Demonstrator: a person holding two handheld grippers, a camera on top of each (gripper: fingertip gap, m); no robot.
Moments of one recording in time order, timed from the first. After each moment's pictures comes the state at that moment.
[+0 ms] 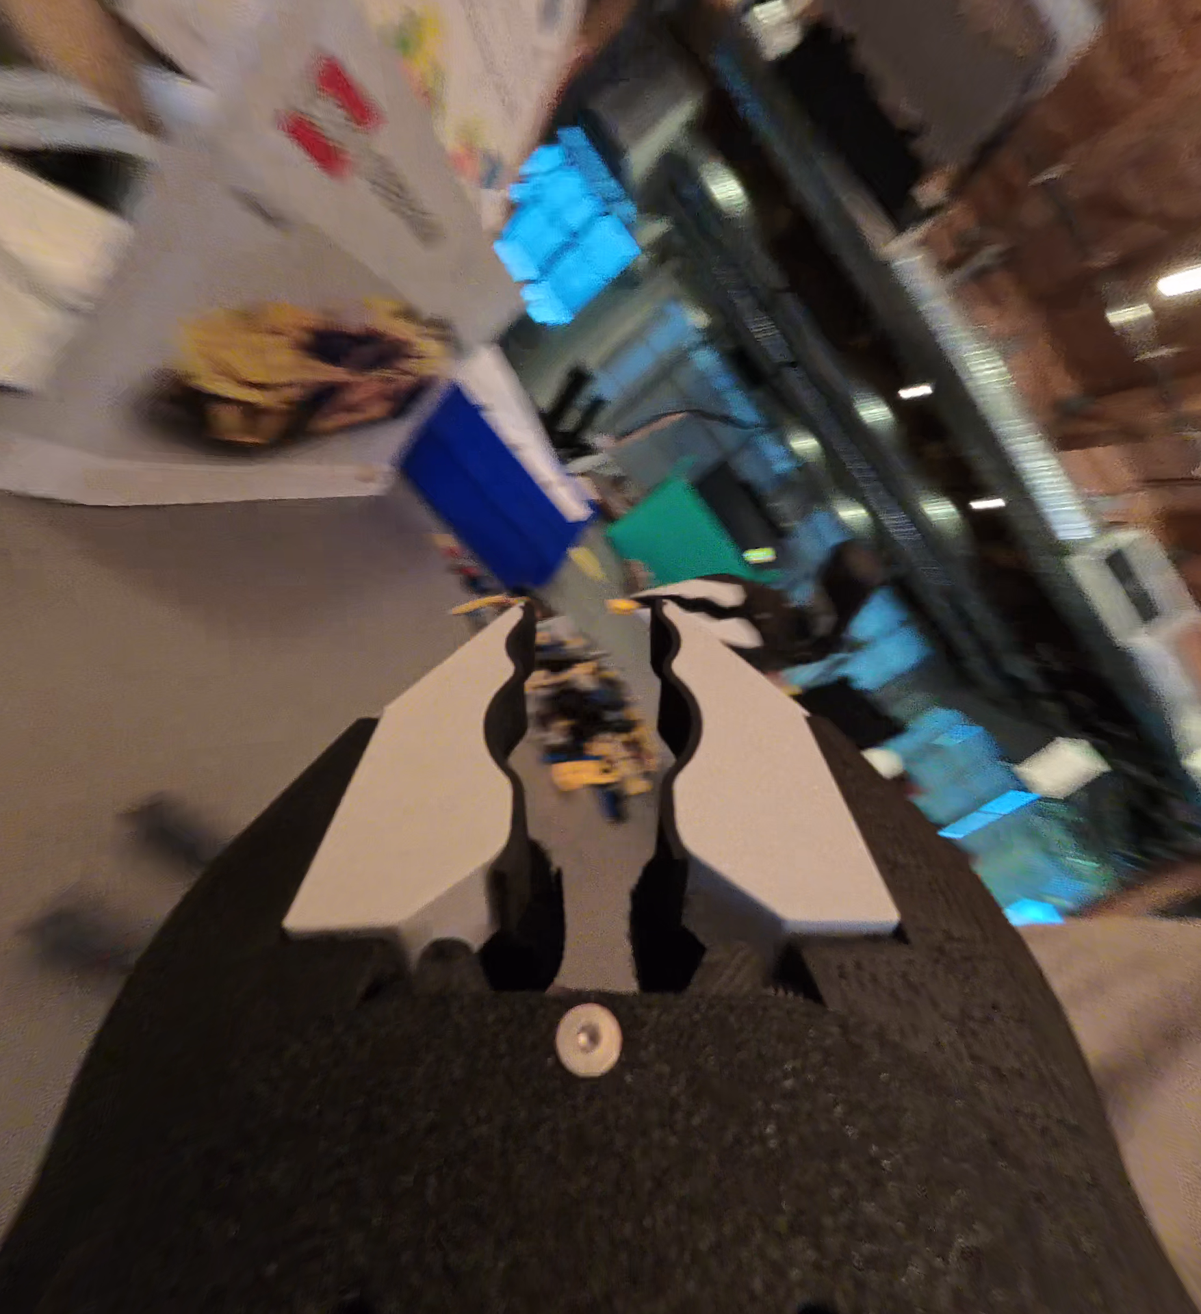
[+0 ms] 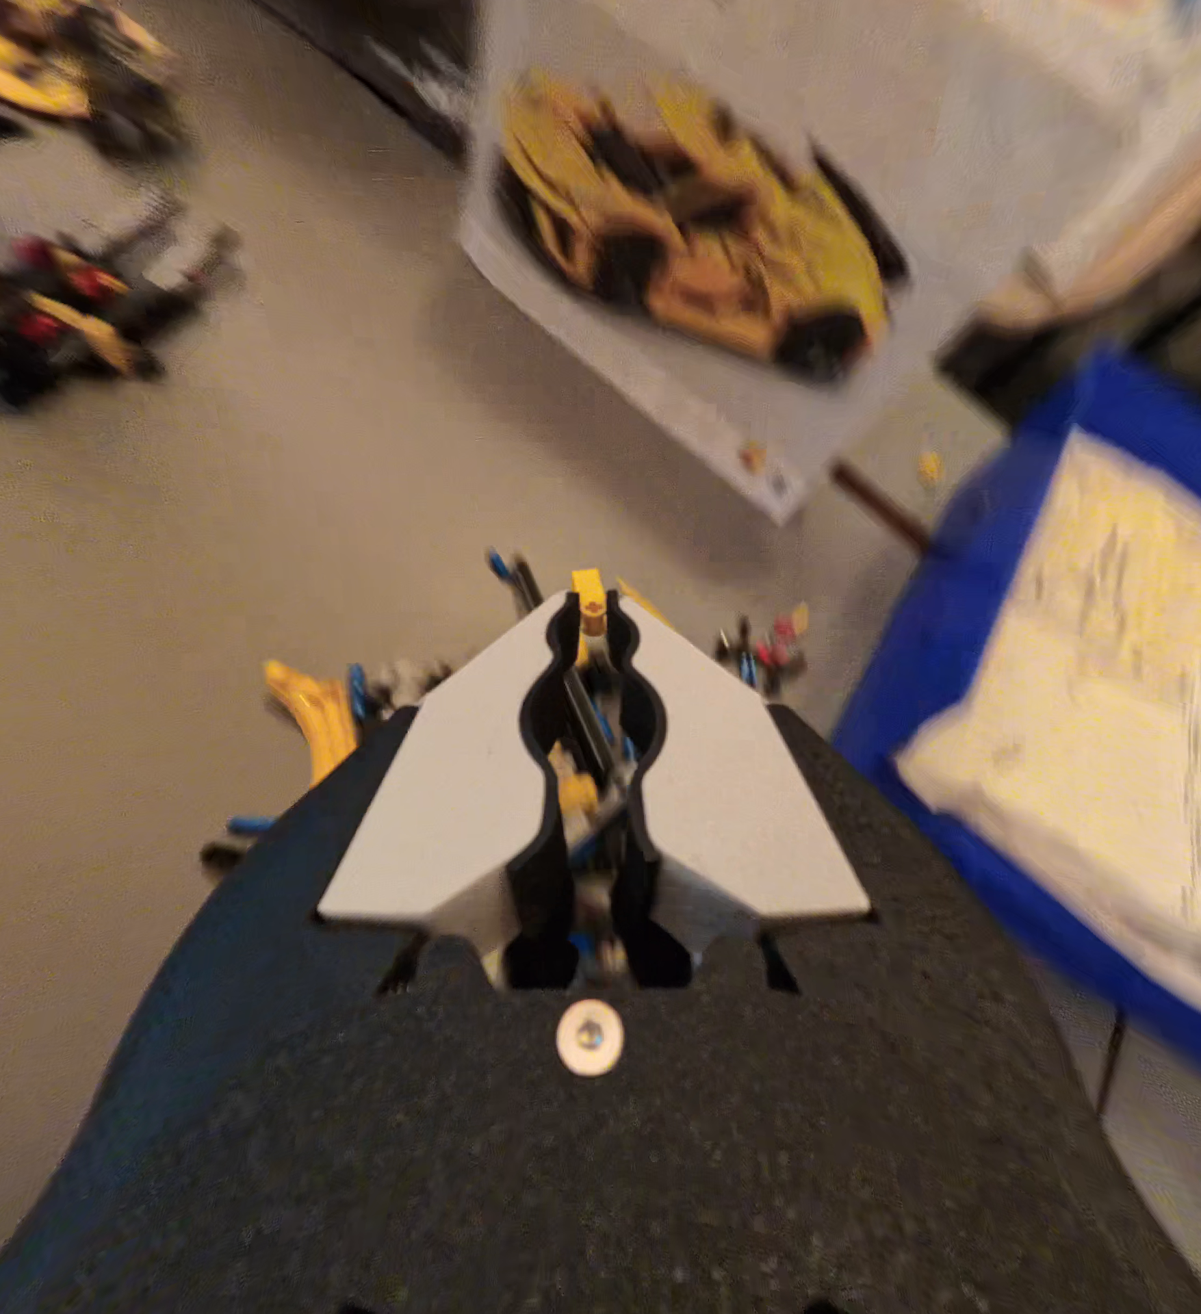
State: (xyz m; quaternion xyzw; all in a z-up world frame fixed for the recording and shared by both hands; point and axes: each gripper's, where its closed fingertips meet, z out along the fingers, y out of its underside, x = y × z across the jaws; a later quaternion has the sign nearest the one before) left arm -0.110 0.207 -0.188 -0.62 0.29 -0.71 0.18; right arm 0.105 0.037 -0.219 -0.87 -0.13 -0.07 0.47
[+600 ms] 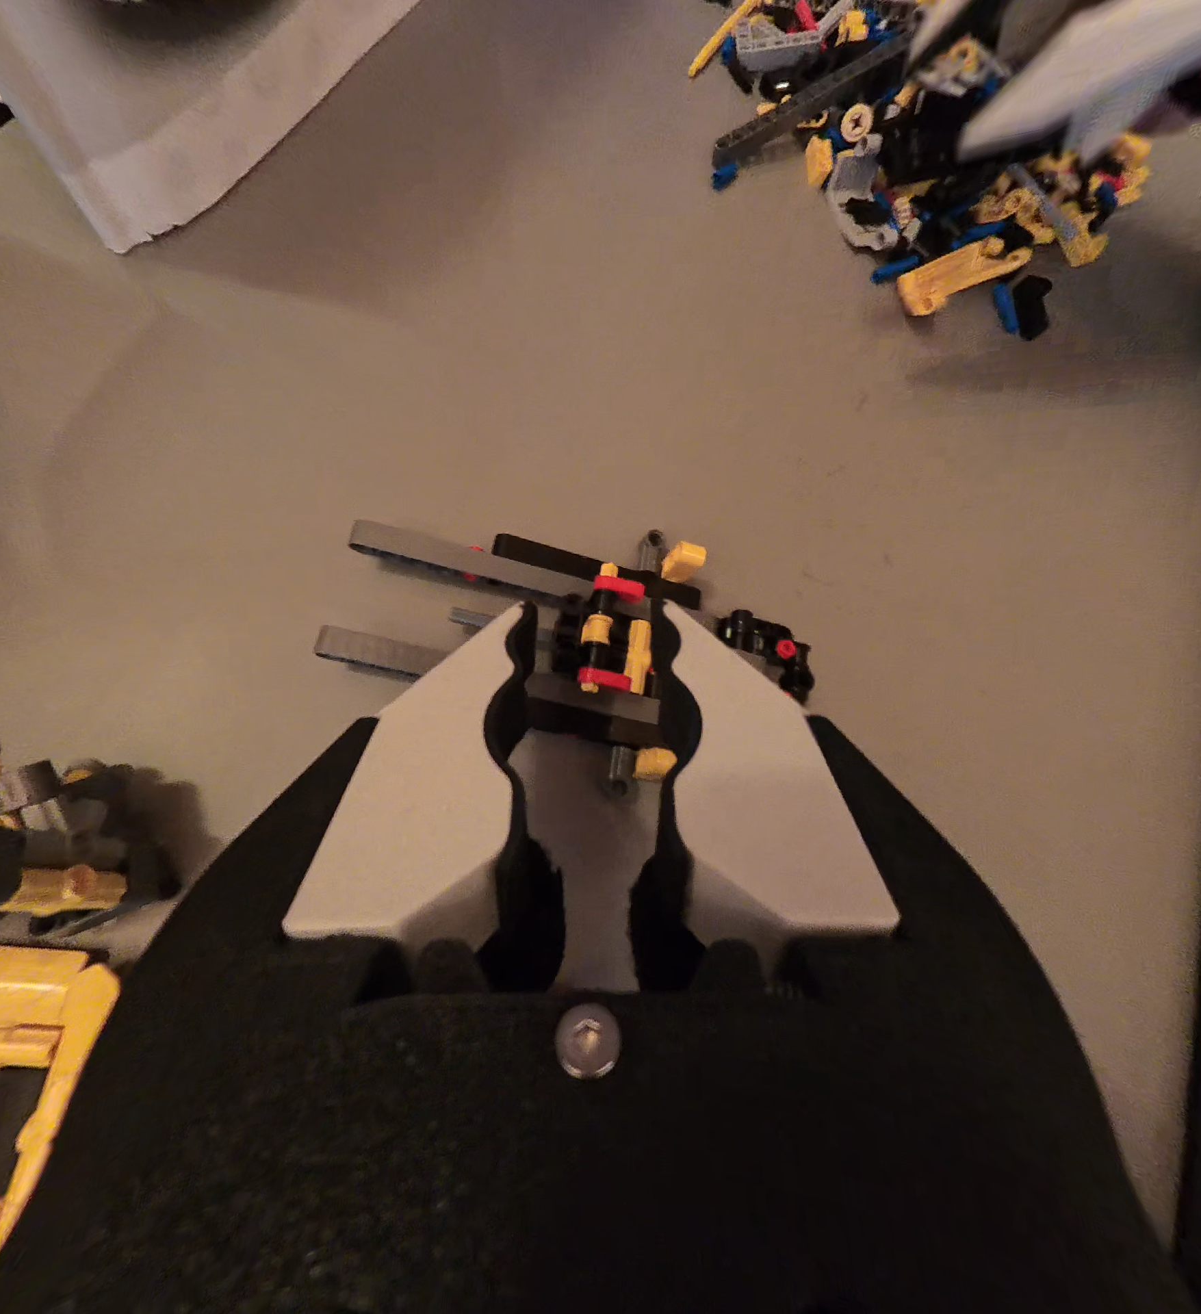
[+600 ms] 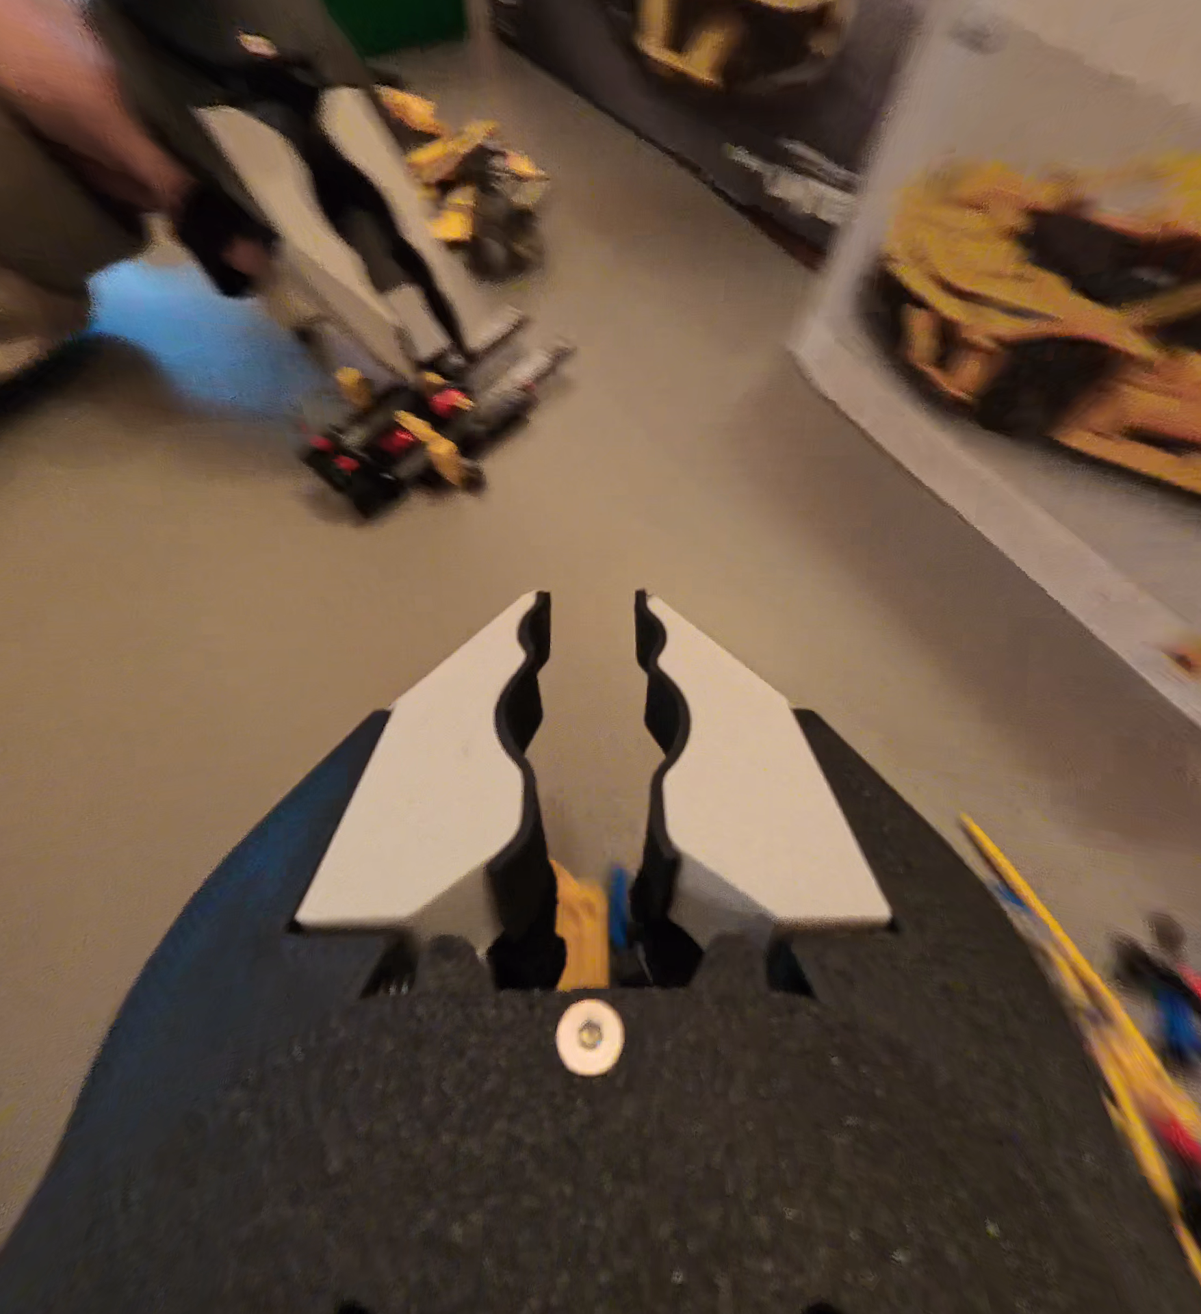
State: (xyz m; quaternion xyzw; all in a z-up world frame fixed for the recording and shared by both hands) left arm -0.140 0.179 -0.300 -0.65 0.64 -0.36 0.21; right arm -0.019 0.088 -0.251 -0.85 -0.23 0.11 0.47
